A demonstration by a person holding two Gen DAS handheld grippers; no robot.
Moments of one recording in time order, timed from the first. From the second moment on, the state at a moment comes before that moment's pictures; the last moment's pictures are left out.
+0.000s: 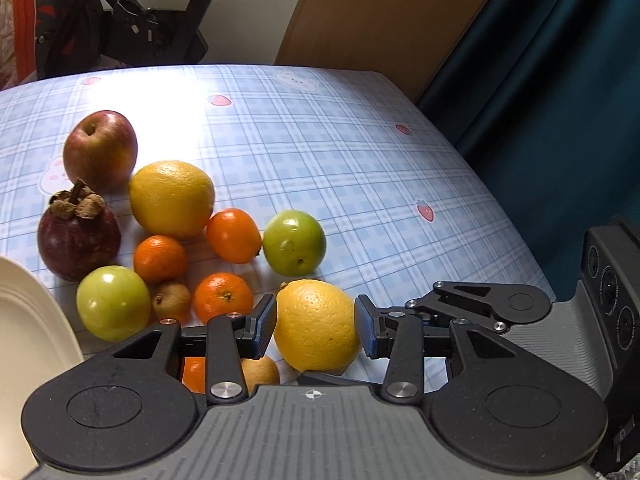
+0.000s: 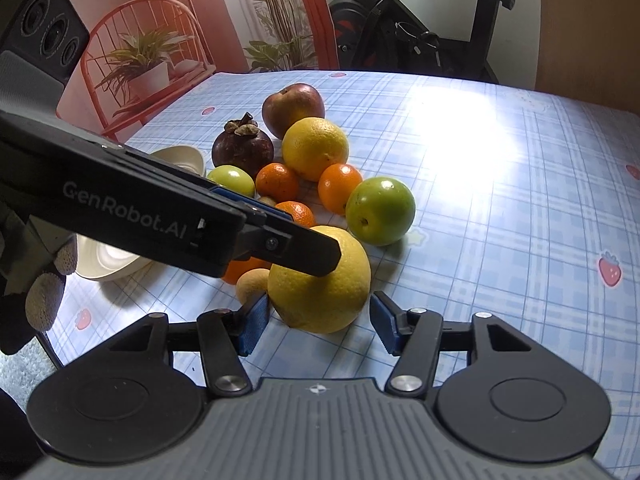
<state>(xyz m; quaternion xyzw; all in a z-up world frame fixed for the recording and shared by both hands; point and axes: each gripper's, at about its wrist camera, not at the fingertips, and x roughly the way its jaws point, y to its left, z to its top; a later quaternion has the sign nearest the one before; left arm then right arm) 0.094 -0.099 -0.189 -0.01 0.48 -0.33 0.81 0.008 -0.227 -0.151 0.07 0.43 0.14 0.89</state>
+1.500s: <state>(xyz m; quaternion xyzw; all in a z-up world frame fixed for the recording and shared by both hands) 0.100 -0.022 -0.140 -0.09 0.44 -0.31 0.84 0.038 -0.178 -0.113 0.03 0.39 0.18 0.90</state>
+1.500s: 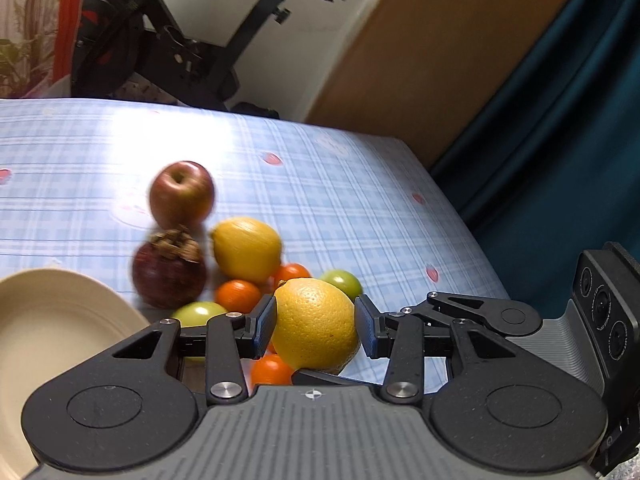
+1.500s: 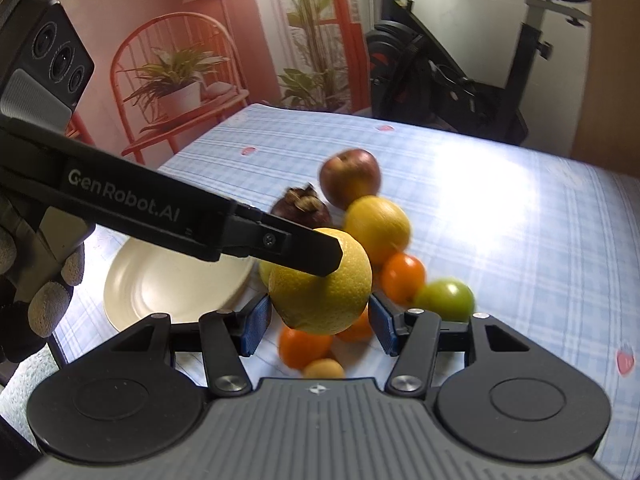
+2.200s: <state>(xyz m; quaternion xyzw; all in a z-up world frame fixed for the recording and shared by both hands) 0.119 0.102 -0.132 -0.14 0.45 -0.20 0.86 0.129 -0.061 -0.134 -0.02 0.40 0.30 0.87</state>
